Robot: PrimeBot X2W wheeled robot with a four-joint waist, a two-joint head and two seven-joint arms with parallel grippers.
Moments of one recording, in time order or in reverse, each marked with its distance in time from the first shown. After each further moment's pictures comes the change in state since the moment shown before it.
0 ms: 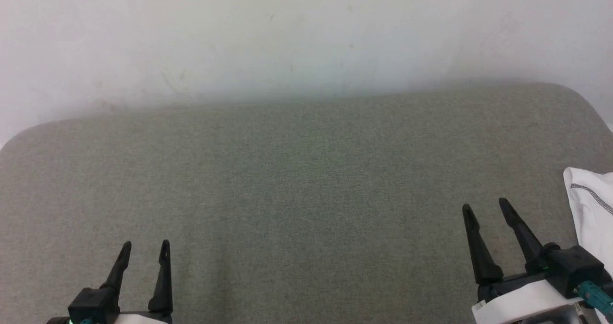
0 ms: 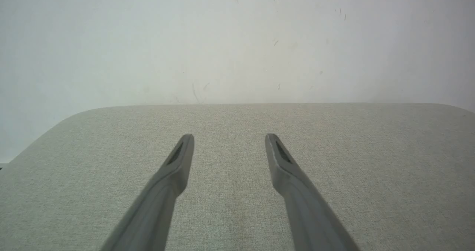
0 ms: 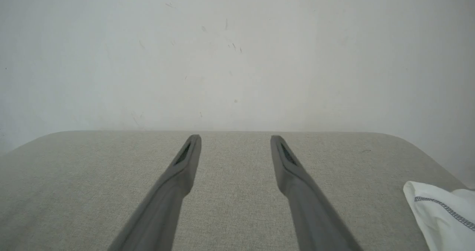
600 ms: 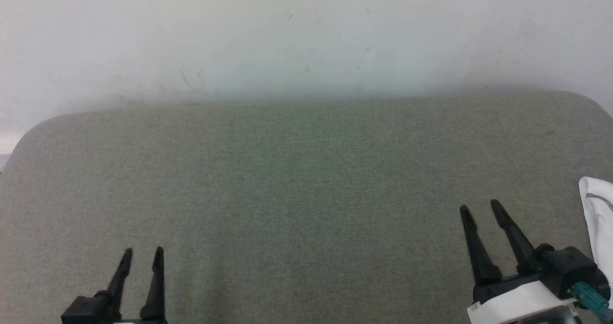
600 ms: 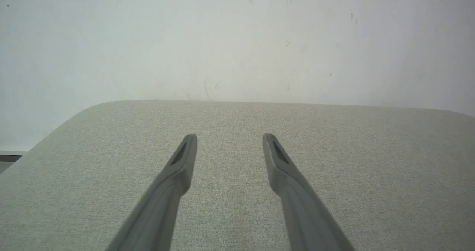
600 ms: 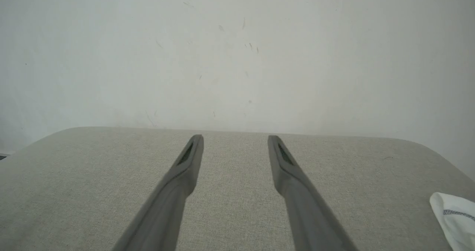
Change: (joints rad) left arm 0.039 0.008 0.016 -0.031 -0.028 -0.026 0.001; right arm 0.008 0.016 0.013 -0.011 -0.019 0.000 0.010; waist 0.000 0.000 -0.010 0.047
